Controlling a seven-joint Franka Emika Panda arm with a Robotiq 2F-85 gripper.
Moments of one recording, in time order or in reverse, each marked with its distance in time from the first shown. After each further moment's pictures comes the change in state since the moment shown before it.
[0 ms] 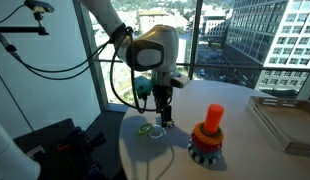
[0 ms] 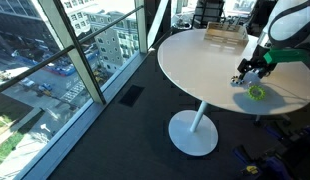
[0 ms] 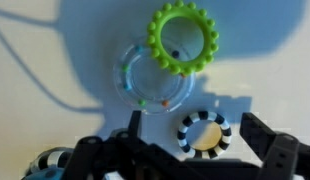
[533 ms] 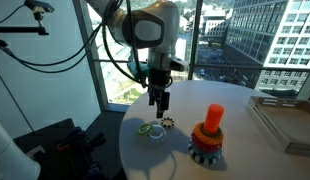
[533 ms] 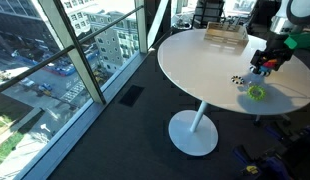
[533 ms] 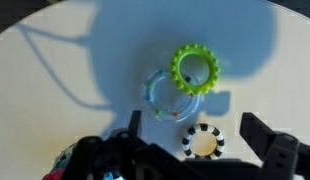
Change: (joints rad) arm -0.004 -0.158 -0.010 0.001 -0.065 -0.257 -0.076
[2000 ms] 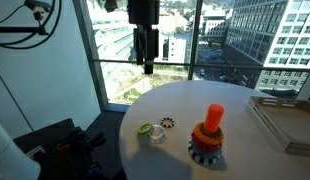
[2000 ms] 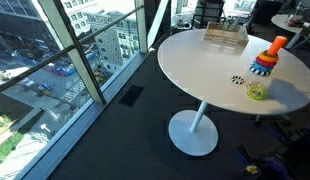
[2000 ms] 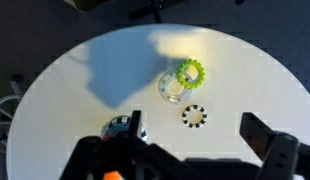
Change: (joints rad) arm -0.047 -0.440 -0.004 0.004 -0.025 -0.353 -0.069
